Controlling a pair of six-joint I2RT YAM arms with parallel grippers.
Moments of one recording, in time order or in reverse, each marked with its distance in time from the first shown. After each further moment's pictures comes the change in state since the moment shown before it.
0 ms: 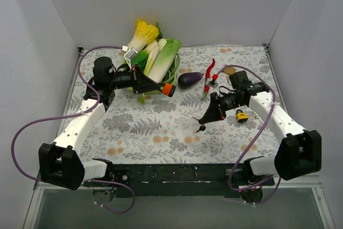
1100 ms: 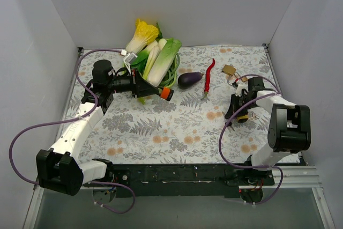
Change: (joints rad) left arm -0.001 -0.055 -0.019 -0.133 -0.036 0.090; right arm -0.347 0.254 -0.178 0.394 0.689 0.341
